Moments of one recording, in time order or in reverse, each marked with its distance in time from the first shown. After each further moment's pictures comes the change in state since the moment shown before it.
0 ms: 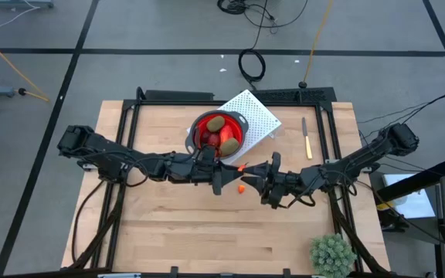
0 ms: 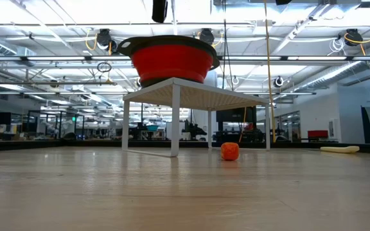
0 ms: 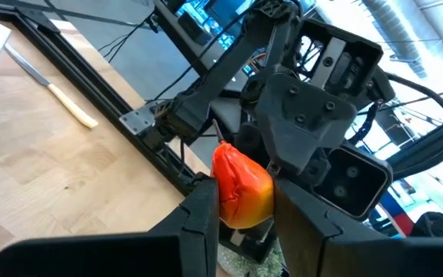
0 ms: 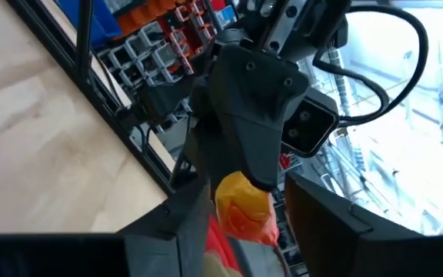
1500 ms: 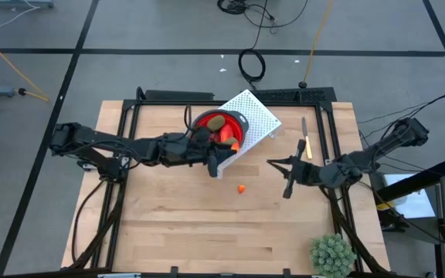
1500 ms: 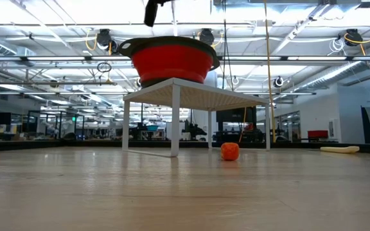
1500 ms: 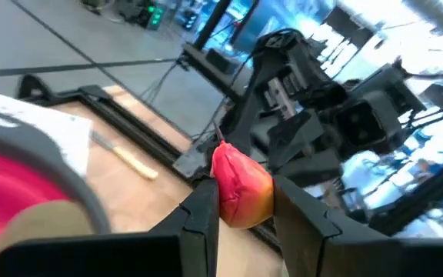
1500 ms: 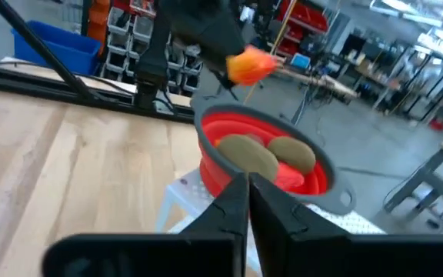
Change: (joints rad) left arm 0.138 -0.111 0.000 -0.135 0.034 0.220; right arm 0.081 -0.321 0.000 -0.622 0.257 0.944
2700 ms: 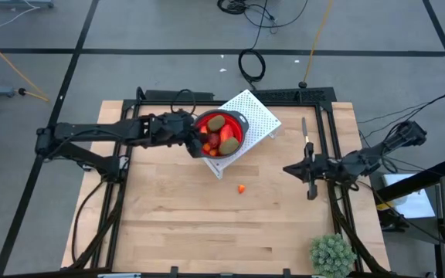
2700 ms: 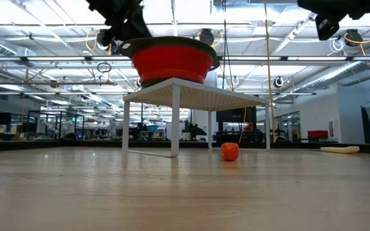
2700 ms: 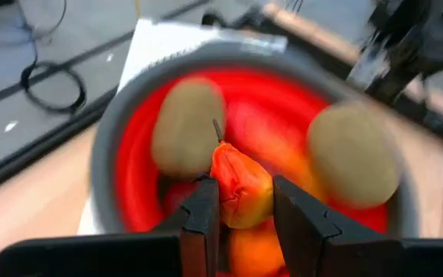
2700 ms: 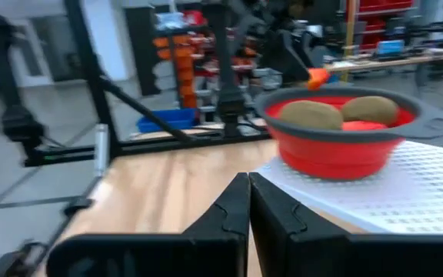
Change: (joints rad) left arm 0.211 -0.188 0.003 -0.688 -0.034 0.184; right arm 0.000 -0.451 -0.366 0.104 -0.272 0.311
